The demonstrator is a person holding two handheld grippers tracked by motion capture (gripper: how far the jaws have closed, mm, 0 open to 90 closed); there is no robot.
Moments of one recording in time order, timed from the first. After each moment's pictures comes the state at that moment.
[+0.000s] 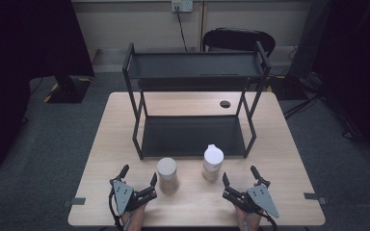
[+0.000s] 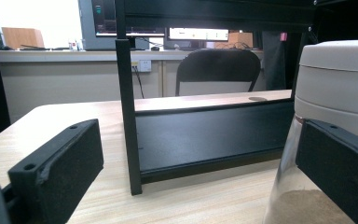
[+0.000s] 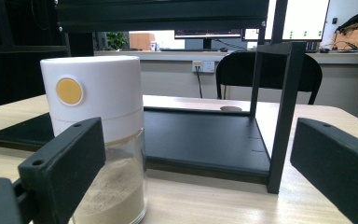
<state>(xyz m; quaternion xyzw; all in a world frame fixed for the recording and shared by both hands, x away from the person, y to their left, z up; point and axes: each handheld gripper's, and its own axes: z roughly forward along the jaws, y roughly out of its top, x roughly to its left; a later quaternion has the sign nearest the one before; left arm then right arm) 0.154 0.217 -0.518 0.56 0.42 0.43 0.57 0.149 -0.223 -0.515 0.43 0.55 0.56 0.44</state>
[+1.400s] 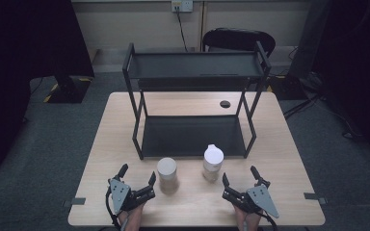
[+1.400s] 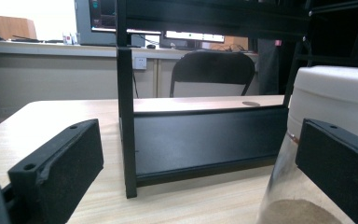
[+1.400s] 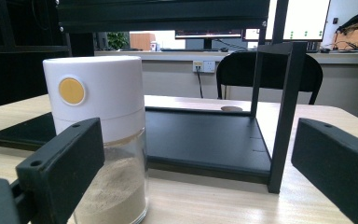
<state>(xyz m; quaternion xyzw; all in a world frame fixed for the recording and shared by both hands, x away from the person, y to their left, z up) 0.152 0.226 -0.504 0.55 0.43 0.40 0.59 0.149 -0.223 -0.515 0.43 0.55 0.56 0.44</state>
